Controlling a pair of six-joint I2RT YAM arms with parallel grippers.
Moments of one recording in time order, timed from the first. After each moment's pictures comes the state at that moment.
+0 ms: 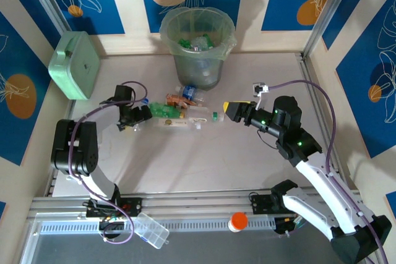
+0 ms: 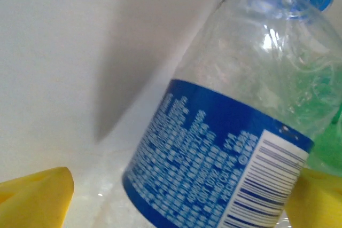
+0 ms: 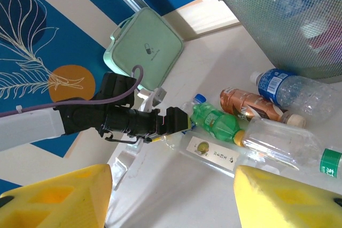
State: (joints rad) left arm -0.11 1.67 0.97 -0.46 0.06 -0.48; right arm 0.44 0.80 0.80 -0.23 -0.40 0.64
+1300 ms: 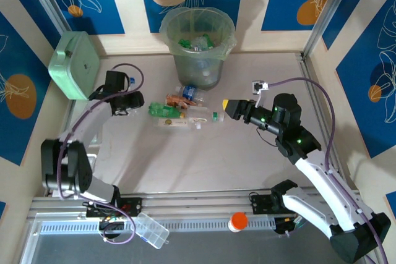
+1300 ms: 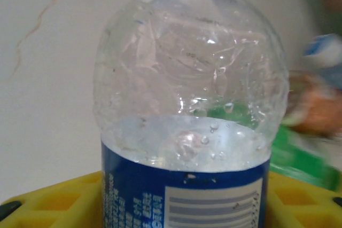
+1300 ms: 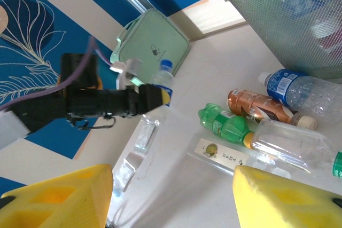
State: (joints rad) left arm -0.13 1.44 1.10 -0.55 0.08 -0.34; right arm 0.44 0.83 0.83 -0.22 -0.42 0.66
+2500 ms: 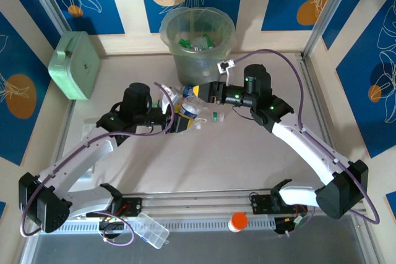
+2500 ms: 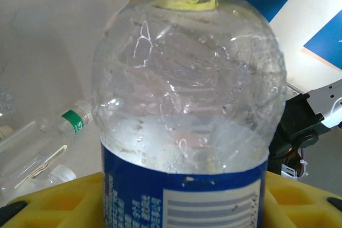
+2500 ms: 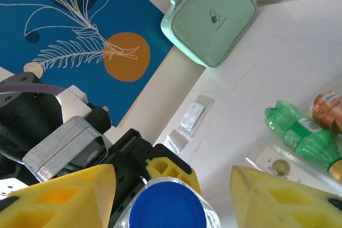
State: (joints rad) left arm -0.59 1.16 1.00 -0.34 0.66 -0.07; right arm 0.56 1.24 1.14 -0.14 -0.61 0.66
